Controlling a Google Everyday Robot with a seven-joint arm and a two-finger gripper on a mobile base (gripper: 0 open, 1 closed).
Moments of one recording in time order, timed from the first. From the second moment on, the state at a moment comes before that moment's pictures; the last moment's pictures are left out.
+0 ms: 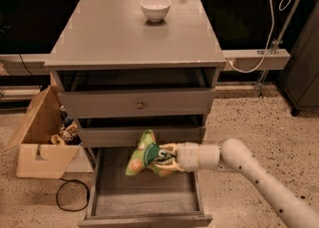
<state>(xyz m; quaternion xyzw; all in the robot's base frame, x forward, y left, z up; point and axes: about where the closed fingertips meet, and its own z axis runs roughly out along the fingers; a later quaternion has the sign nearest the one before) 0.524 -0.005 0.537 -0.59 0.52 0.32 0.52</state>
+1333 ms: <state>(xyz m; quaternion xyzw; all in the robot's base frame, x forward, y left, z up) 0.545 0.036 0.793 -0.68 0.48 0.14 0.53</state>
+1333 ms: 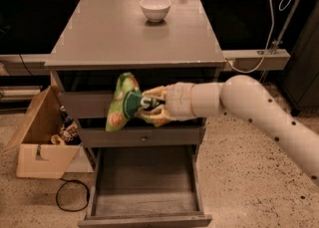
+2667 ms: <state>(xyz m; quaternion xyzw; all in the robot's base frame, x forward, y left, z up) 0.764 -0.004 0.939 -0.60 0.63 0.04 0.49</state>
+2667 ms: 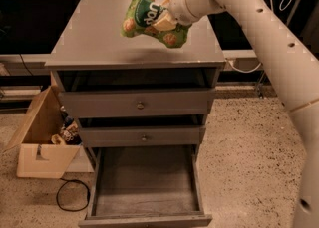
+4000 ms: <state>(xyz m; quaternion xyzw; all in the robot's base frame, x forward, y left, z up) 0.808 -0.007 0.930 -0.57 0.67 0.05 0.48</state>
